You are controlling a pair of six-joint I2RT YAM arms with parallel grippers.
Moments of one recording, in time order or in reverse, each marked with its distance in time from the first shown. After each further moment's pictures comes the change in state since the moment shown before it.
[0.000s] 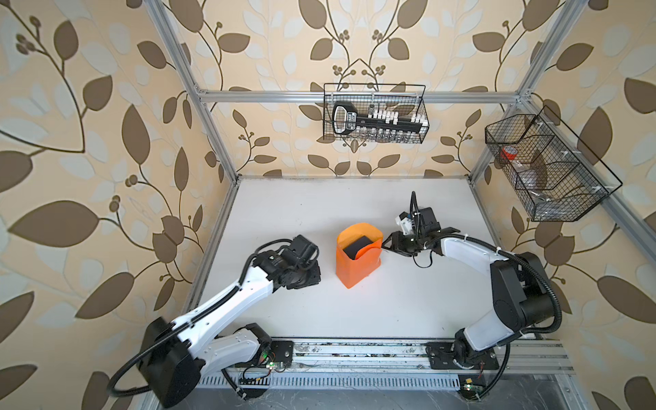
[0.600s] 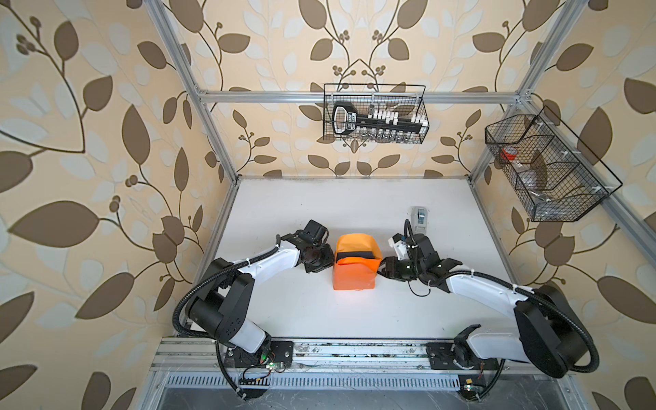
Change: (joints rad) left arm 0.124 0.361 0.094 0.316 0.191 0.010; right arm 0.208 -0.304 -0.319 0.183 0.056 0.174
